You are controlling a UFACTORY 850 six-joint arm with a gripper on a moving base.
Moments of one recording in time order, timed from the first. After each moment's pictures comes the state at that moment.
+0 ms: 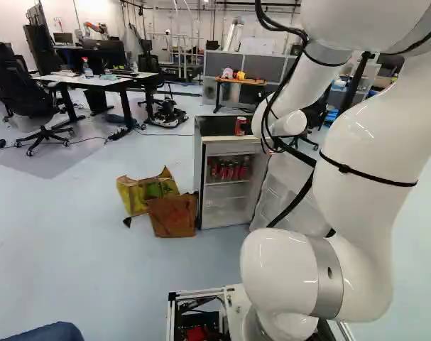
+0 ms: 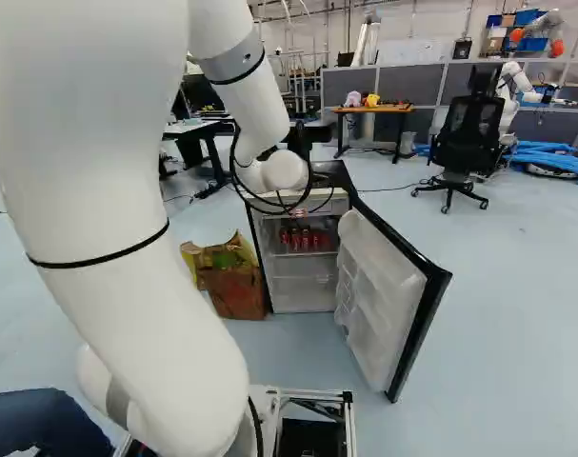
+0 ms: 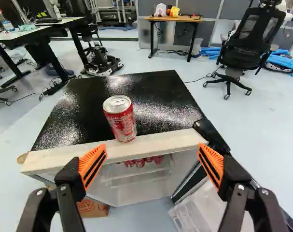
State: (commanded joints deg) arm -18.0 -9.0 -42.5 -19.9 31.0 12.3
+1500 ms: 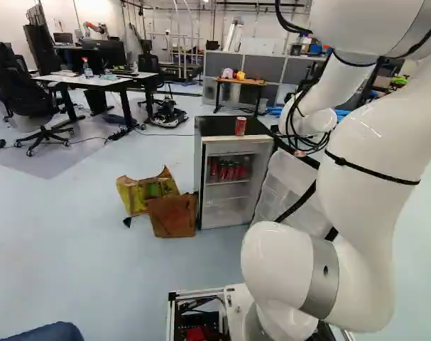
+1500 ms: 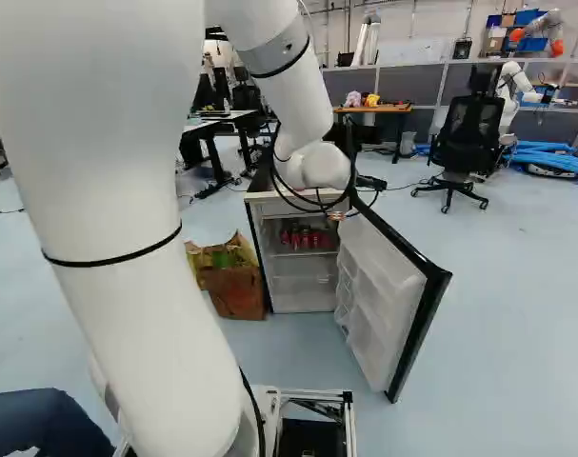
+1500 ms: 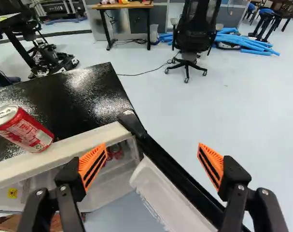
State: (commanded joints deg) arm -30.8 -11.2 -47.1 -18.5 23.6 12.3
